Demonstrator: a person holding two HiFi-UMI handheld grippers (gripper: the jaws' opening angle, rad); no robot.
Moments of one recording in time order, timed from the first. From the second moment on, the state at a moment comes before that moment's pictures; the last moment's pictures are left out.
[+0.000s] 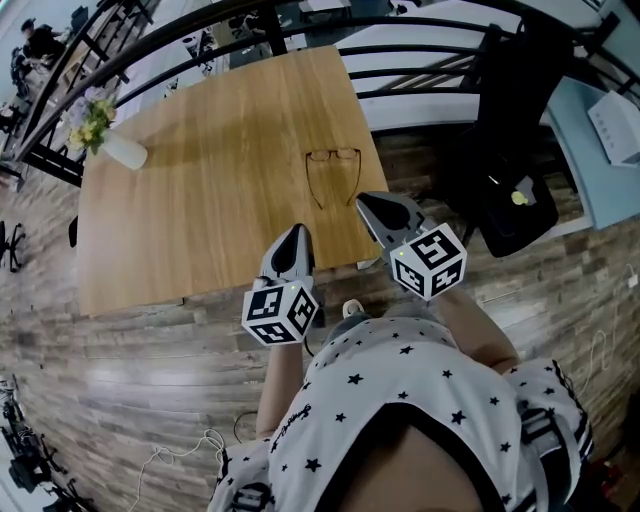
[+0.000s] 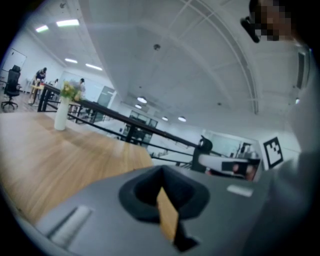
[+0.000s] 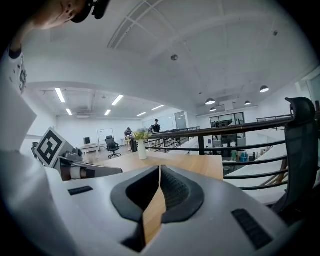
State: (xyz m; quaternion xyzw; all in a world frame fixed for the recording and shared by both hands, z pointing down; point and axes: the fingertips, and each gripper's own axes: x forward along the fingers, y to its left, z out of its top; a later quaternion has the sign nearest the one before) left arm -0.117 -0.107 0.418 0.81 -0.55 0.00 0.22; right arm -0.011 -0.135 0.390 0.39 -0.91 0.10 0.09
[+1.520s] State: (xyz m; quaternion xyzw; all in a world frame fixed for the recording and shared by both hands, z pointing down) left arm -0.113 -0.221 0.486 0.77 -0.58 0.03 0.27; right arm -0.028 -0.319 0.535 0.28 -0.90 0.04 0.32
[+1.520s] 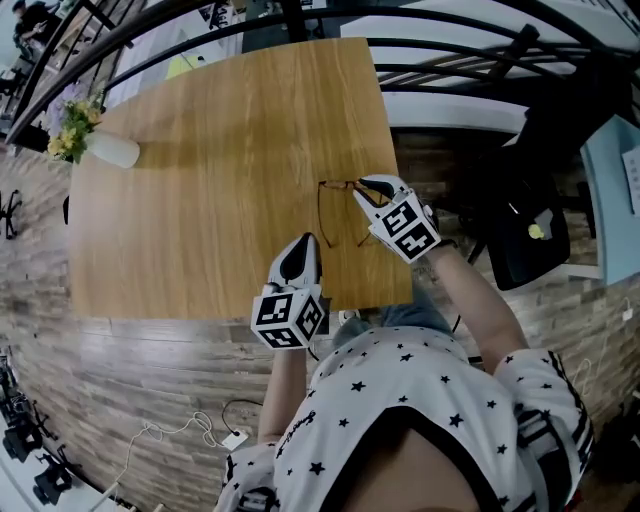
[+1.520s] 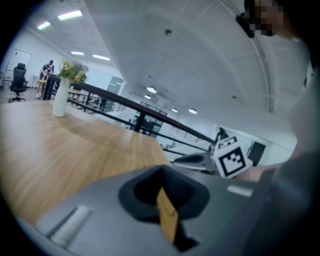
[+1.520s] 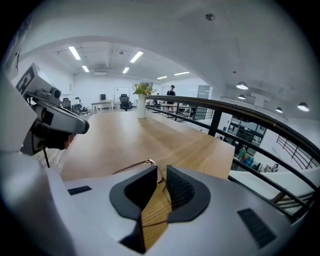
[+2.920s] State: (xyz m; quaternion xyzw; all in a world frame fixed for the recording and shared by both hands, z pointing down) left arm -0.114 -0.256 0.499 0.75 -0.59 0.03 0.29; right arm -0.049 -0.340 0.597 0.10 -0.89 0.00 0.45
